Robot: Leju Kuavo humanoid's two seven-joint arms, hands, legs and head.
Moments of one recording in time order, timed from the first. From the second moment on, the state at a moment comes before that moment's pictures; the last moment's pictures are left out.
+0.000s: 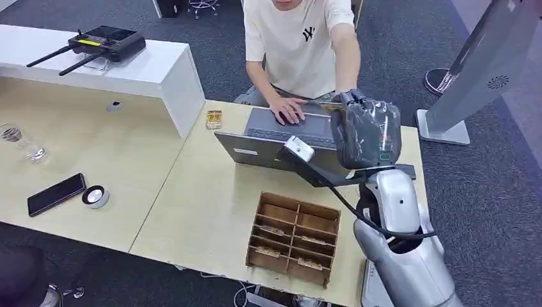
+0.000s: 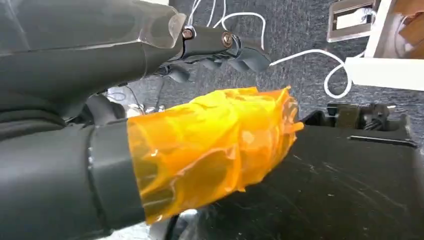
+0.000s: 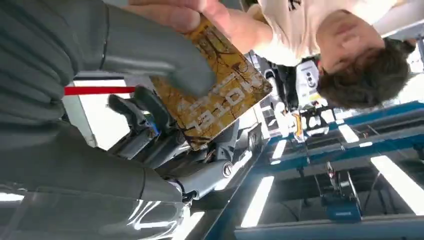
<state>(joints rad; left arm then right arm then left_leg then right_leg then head) -0.02 0.09 -0.94 -0.75 -0.76 -0.11 0.51 -0.57 0.04 0.58 -1.41 1.24 -0.11 0.23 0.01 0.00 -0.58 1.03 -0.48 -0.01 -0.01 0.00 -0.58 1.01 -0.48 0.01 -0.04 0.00</state>
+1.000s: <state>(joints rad) 0.03 0.10 -0.88 -0.82 -0.76 0.01 0.48 -0.25 0.02 0.51 -1.80 0.67 -0.11 0.04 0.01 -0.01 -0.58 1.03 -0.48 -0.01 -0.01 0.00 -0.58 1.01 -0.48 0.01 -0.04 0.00</state>
